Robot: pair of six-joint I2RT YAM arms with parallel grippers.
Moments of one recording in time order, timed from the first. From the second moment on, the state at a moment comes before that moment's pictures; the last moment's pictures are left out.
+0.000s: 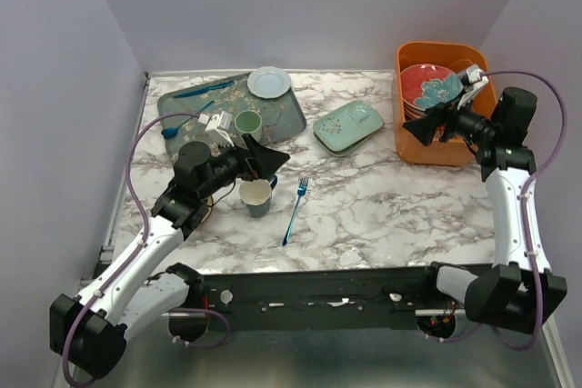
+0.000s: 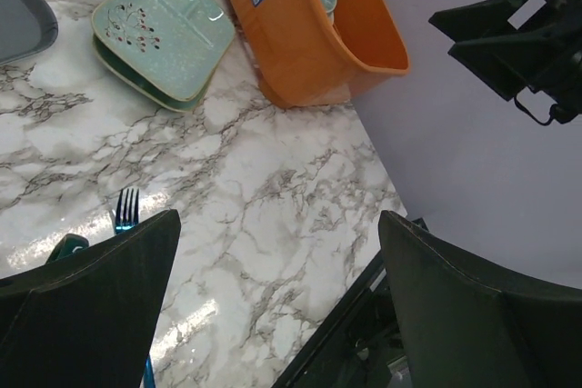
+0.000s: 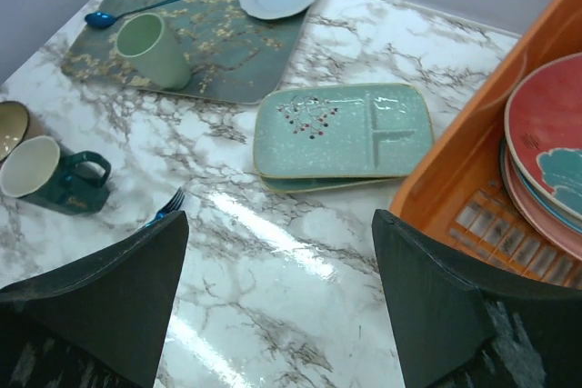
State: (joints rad) left arm -0.46 0.87 0.69 0.07 0.34 -0.74; right arm -0.24 1.20 1.14 -0.33 -0.89 -0.11
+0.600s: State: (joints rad) left arm -0.63 1.36 0.97 0.12 0.18 -0.85; right arm -0.24 0.99 0.94 -0.28 -1.14 -0.15
